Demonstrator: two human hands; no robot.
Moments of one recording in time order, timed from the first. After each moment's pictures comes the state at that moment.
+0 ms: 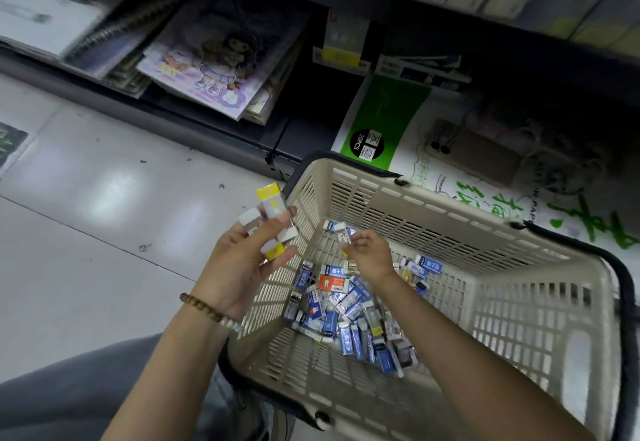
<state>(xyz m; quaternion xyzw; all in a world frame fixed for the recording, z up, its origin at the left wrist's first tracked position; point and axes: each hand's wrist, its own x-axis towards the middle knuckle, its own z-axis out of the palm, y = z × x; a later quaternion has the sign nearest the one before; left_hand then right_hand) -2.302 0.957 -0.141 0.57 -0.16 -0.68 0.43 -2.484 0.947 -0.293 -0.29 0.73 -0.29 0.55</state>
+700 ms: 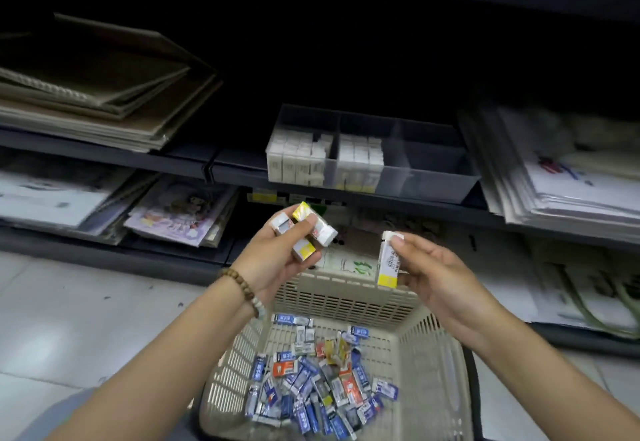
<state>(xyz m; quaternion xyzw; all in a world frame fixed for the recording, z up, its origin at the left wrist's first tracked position) -2.394 0.947 0.032 0.43 -0.32 -0.75 0.39 -2.587 1.035 0.044 -0.32 0.56 -0.51 0.57</state>
